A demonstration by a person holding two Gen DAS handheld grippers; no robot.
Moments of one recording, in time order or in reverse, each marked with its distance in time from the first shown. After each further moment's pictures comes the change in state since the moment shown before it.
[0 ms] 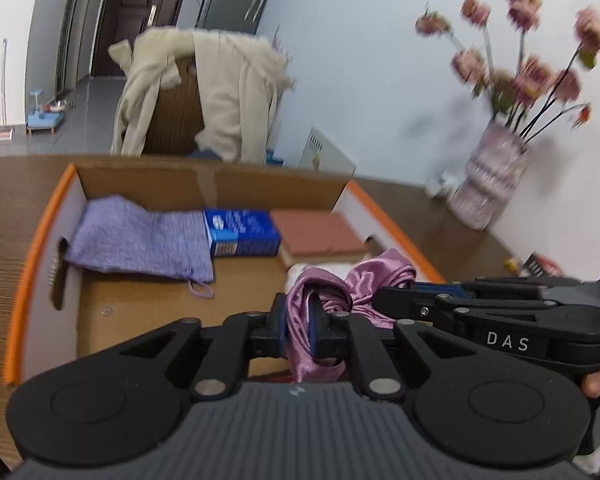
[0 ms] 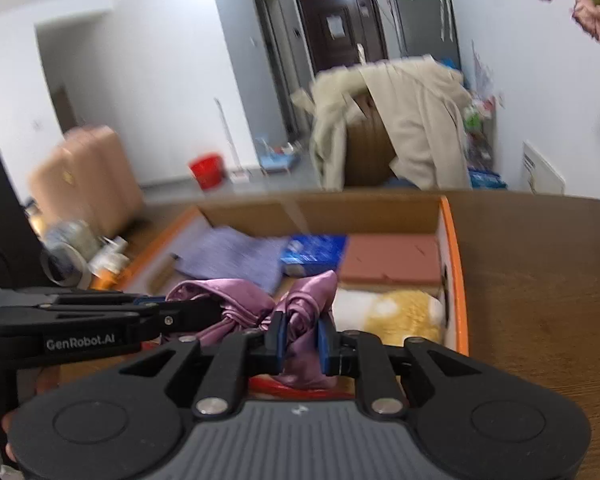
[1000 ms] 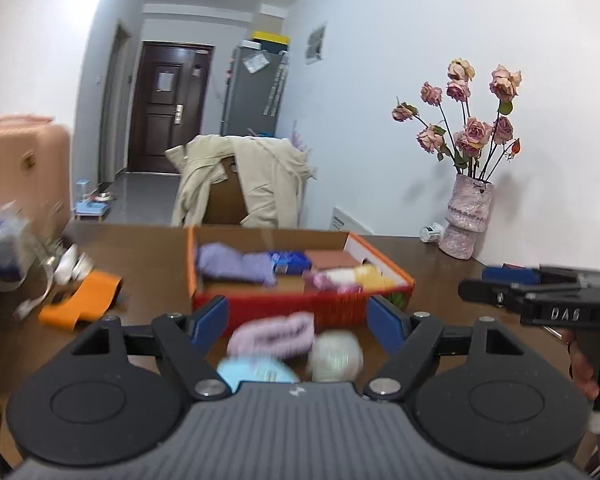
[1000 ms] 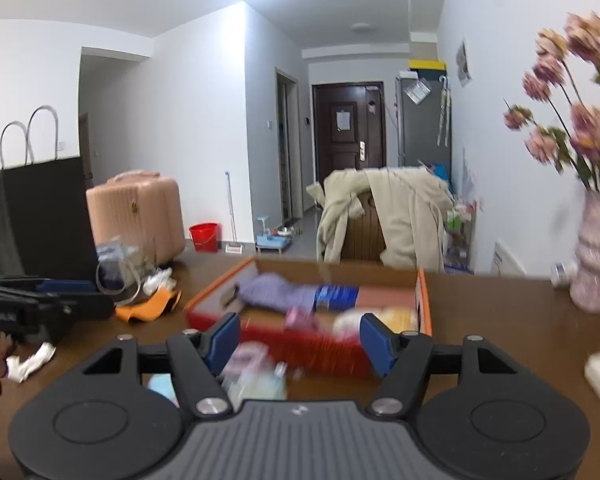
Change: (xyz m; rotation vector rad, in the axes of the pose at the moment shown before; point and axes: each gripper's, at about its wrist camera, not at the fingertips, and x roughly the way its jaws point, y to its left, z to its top) left arm -0.250 -0.021 -0.122 0.086 -0.318 0.118; right arm -0.183 0.089 -0.102 -0.137 -0.303 -0.059
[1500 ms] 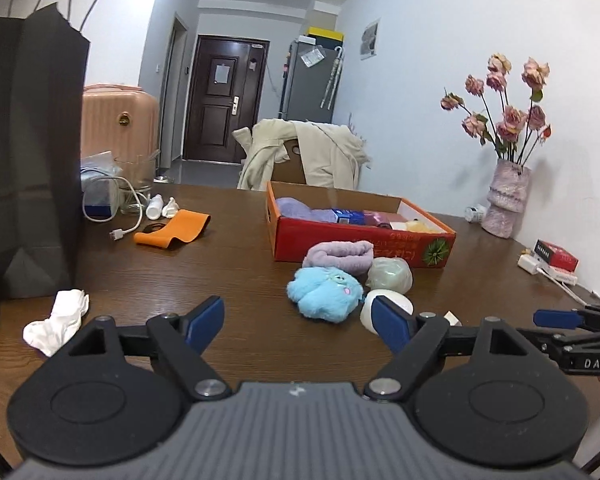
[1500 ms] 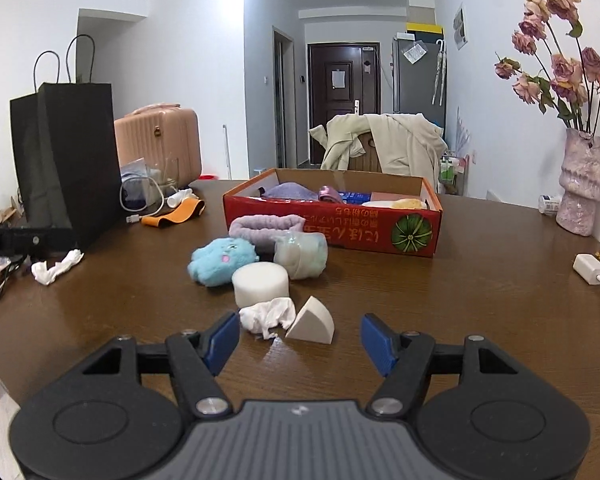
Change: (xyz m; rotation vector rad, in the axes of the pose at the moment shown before) left arm -0.091 0.026 -0.071 -0.050 0.013 0.153; right arm -0.066 0.057 -0.104 -0.013 0.121 -0.031
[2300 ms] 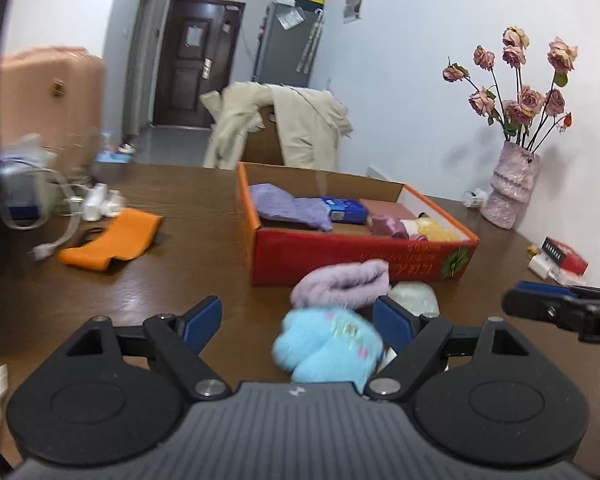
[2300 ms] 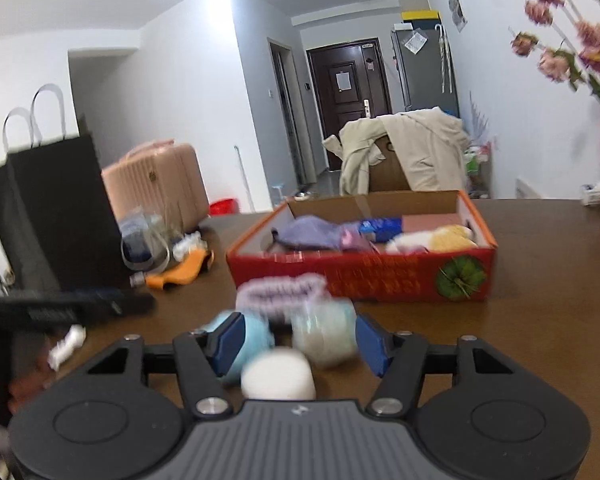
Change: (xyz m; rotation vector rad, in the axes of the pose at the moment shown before) left arm 0.158 0.014 0.055 -0.001 0.136 -0.100; right arm 0.098 -0.025 0.076 0.155 -0.025 0.124
